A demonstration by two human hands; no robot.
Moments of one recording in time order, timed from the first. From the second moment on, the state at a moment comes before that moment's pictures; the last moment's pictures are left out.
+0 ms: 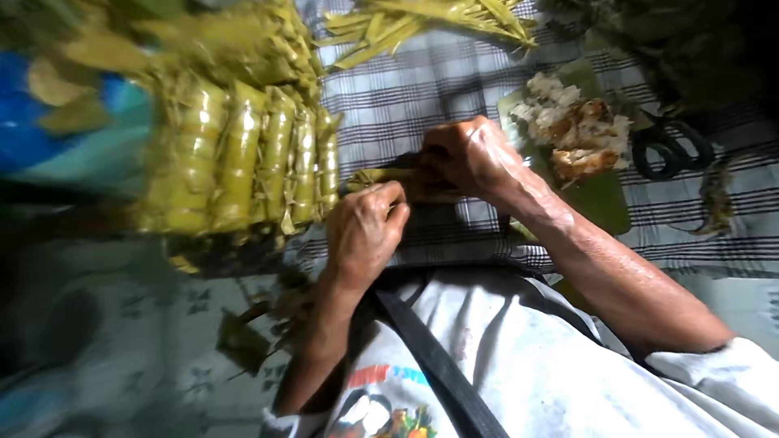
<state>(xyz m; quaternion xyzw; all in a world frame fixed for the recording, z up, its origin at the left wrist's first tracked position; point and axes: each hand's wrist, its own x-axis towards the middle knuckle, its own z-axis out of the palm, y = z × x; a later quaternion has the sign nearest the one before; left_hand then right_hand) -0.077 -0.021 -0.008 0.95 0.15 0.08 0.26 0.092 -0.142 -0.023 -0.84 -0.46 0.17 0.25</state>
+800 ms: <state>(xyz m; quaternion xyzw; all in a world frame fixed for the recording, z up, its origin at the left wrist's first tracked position) -0.065 -0.019 -0.035 0.66 0.16 0.13 0.73 0.089 -0.158 -0.031 -0.67 -0.57 0.23 0.41</state>
